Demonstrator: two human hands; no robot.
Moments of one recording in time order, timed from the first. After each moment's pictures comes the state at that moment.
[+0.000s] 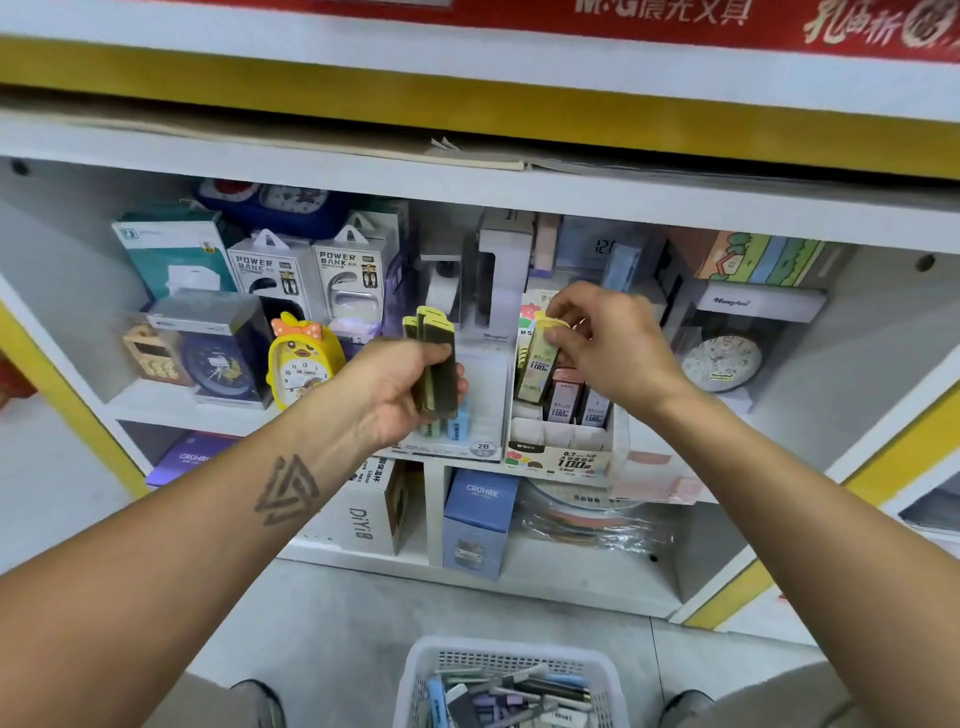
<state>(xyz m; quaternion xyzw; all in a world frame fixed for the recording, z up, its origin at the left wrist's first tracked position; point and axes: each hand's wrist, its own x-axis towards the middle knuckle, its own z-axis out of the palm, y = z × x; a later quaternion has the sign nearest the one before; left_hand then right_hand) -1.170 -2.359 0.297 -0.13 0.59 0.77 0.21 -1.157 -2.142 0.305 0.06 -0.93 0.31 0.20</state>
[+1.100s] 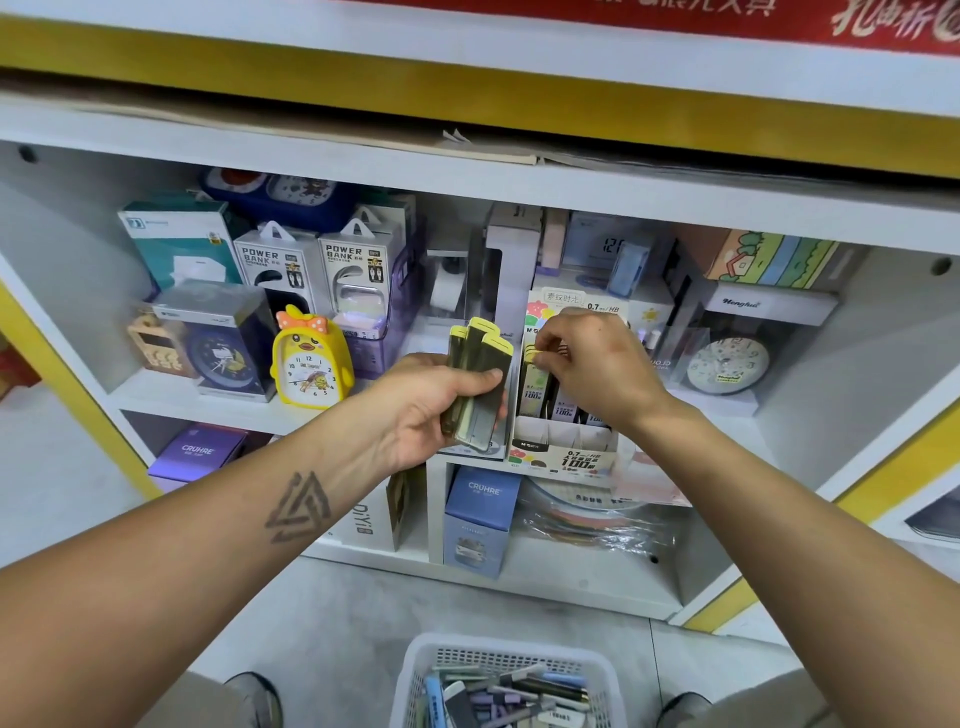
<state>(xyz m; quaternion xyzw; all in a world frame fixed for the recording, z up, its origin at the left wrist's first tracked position) -1.151 -2.346 0.285 -0.06 0.58 0.77 0.24 -1.163 -2.151 0.287 0.10 -0.97 0.16 0.18</state>
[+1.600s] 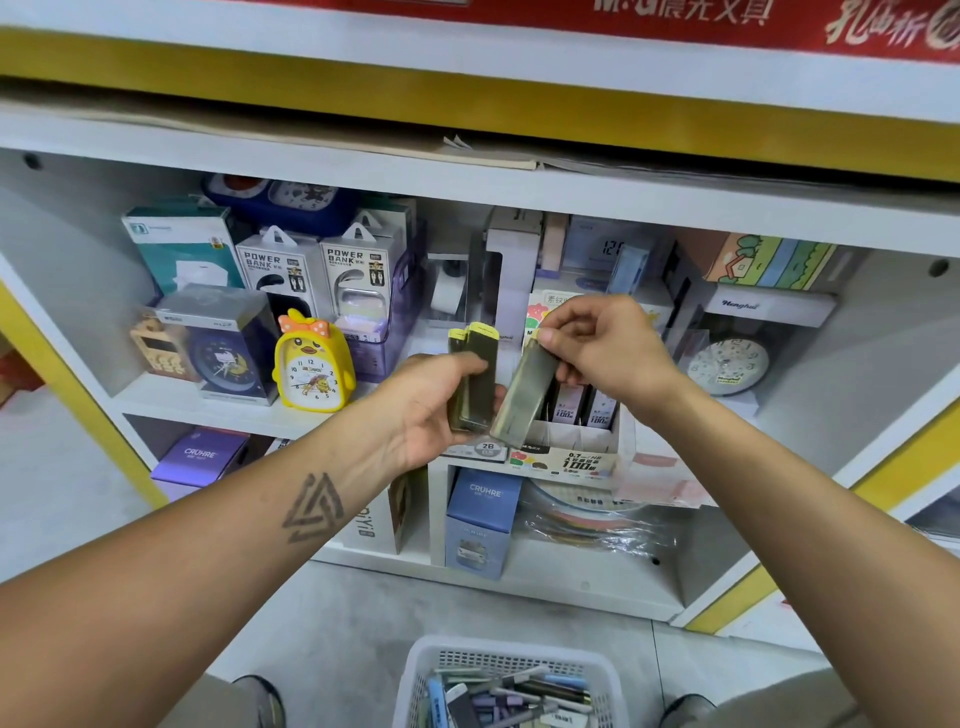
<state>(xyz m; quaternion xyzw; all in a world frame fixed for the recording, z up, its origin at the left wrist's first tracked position) -1.157 -2.341 0.285 -0.10 0.58 0.78 0.24 -1.156 -2.156 0.308 0.01 -0.85 0.51 0.09</state>
